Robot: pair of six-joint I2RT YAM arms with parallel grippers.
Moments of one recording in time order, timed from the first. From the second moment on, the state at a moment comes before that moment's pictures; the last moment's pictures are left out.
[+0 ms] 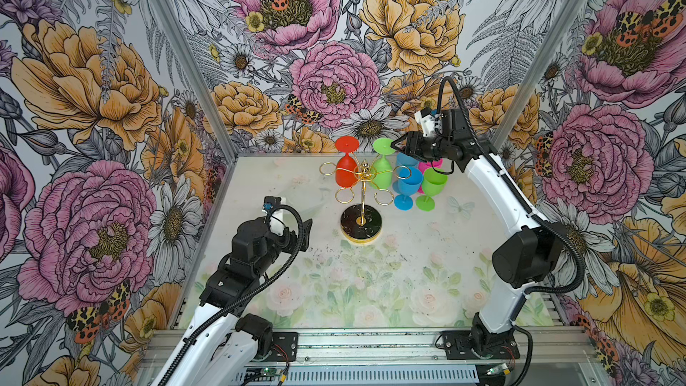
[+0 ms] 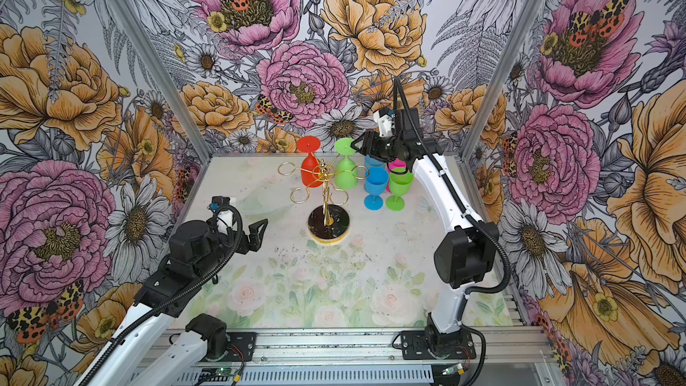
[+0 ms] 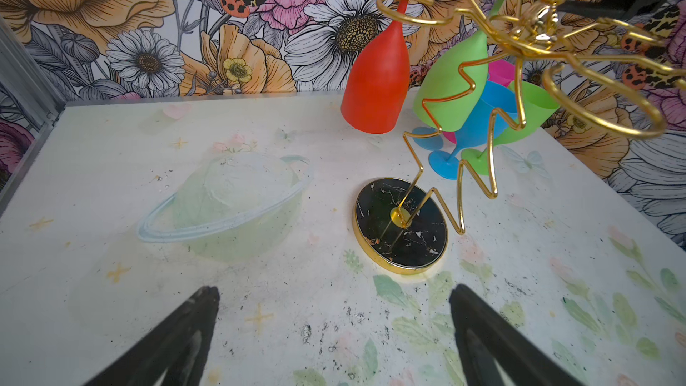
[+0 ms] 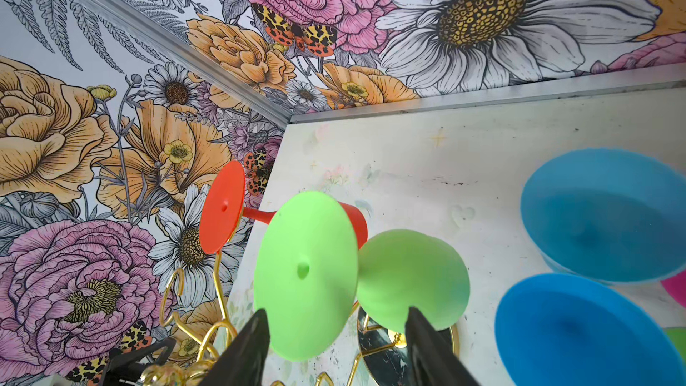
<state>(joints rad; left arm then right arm) -0.37 0.62 0.68 -0.42 -0.01 -0.17 0.23 1.82 1.91 -0.69 -0.60 0.47</state>
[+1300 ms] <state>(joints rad) -0.35 0.62 0.68 -0.41 -0.01 -0.18 0.24 1.87 1.95 -0.59 -0.71 0.56</state>
